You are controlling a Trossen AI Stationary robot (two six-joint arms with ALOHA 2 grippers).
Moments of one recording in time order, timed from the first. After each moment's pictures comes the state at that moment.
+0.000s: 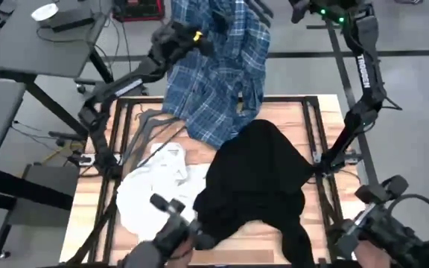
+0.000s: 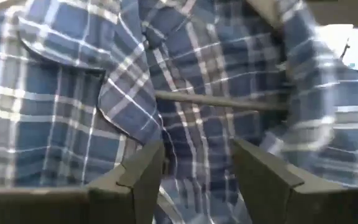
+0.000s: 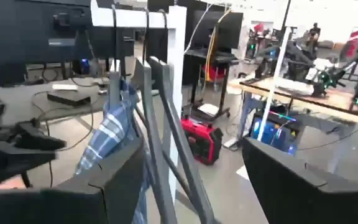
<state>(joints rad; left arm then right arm) 0.81 1.91 1.82 0.23 -0.14 -0.09 -1.18 1.72 2.33 -0.66 -0.36 -0.12</state>
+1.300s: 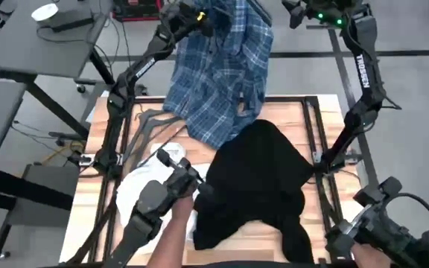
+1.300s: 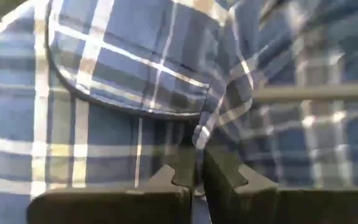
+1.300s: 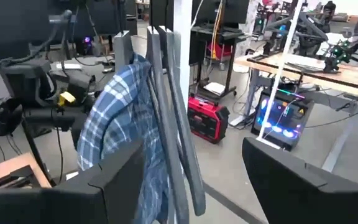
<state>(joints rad) 0.96 2.29 2.35 0.00 -0.01 0.04 -1.18 1.72 2.33 -0.73 -0.36 -0.14</state>
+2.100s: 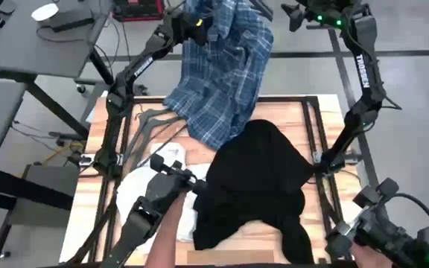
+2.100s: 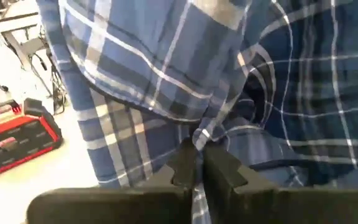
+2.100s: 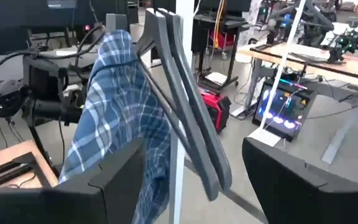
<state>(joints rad) 0.97 2.27 2.35 -0.32 -0.14 0.16 -1.18 1.72 2.33 -0.78 -0.36 -0.16</state>
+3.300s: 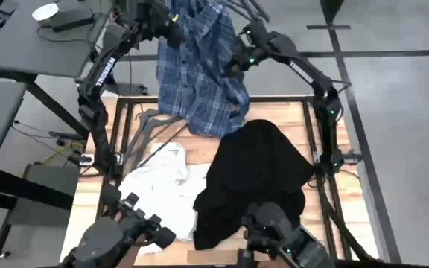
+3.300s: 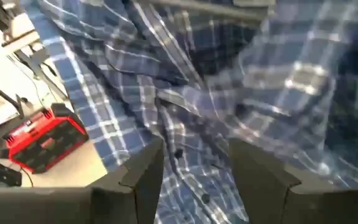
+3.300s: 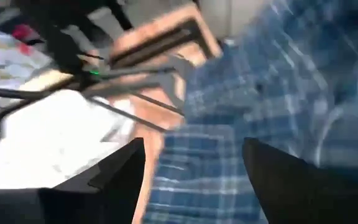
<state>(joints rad) 0.94 1.88 2.35 -0.88 -0.15 0.27 -0.85 2.07 2.25 -0.94 -0.57 -0.17</state>
